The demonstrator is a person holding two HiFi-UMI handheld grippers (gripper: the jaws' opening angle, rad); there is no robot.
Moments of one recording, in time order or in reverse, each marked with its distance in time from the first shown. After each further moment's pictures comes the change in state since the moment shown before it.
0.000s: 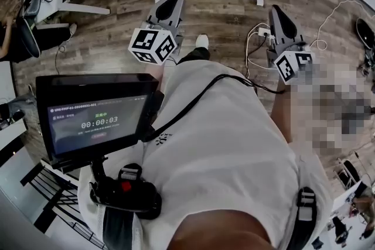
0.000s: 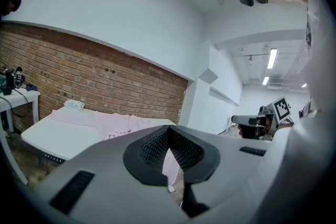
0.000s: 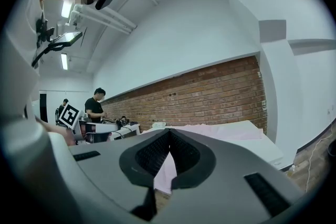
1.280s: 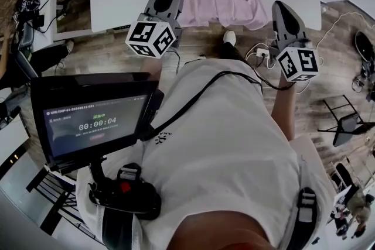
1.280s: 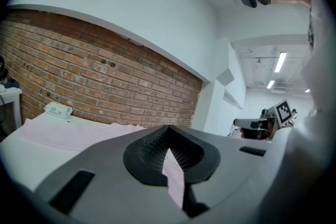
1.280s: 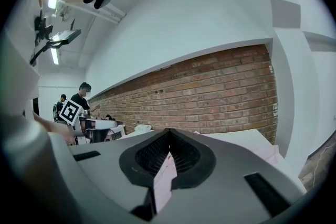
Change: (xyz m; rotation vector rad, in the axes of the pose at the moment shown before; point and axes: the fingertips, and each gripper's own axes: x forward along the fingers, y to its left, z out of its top) left arm 0.216 0.152 0.066 -0.033 0.006 -0.014; right arm 0.229 -0.121 0.040 -0.016 0.042 -0.038
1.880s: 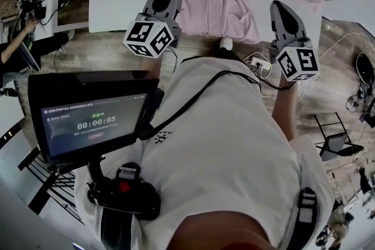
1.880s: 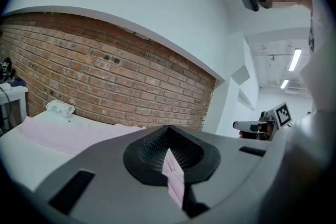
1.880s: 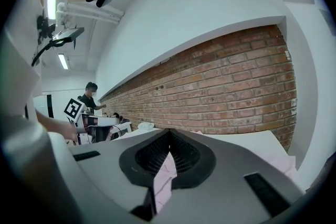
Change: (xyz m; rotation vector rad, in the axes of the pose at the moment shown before) left arm 0.074 0.019 0.009 -0.035 0.015 0.122; right arm 0.077 -0.070 0.006 0.011 0.054 0.146
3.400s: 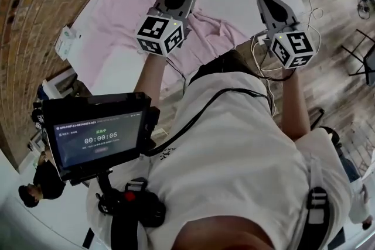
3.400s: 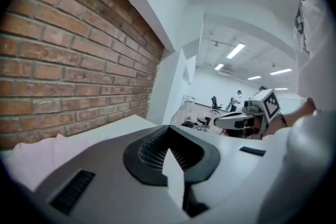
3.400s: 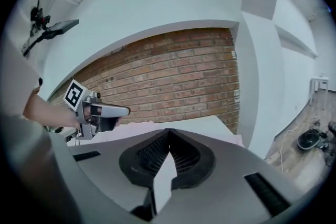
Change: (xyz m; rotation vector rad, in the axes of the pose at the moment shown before) left arm 0.217 -0.126 -0.038 0.211 0.301 -0.698; right arm -0.028 -0.115 -0.047 0.132 0.090 -0.497
